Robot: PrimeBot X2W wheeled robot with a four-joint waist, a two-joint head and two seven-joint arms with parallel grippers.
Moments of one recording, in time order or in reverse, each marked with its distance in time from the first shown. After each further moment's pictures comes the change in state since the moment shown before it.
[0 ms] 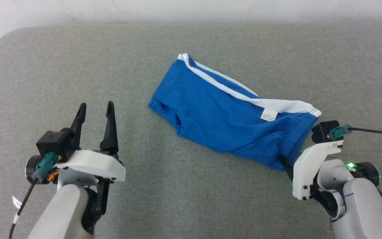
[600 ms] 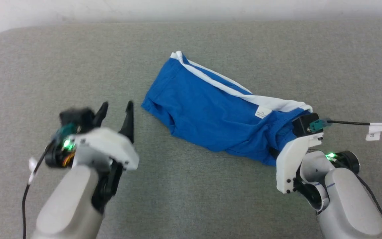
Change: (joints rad) left arm -0.078 -0.020 -0.053 0.065 -0.055 -0.011 0.188; right arm -0.097 -0.001 0.106 0.155 0.053 0.000 -0.087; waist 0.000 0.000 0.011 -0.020
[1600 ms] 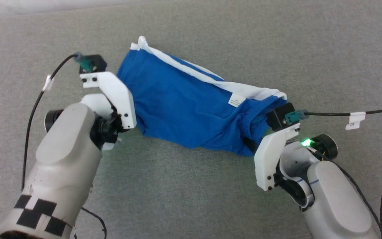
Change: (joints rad) left arm -0.475 -0.051 -0.120 0.512 -0.070 0.002 0.680; right arm -0.030 0.004 0.154 -0.124 0.053 0.000 0.010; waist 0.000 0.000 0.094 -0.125
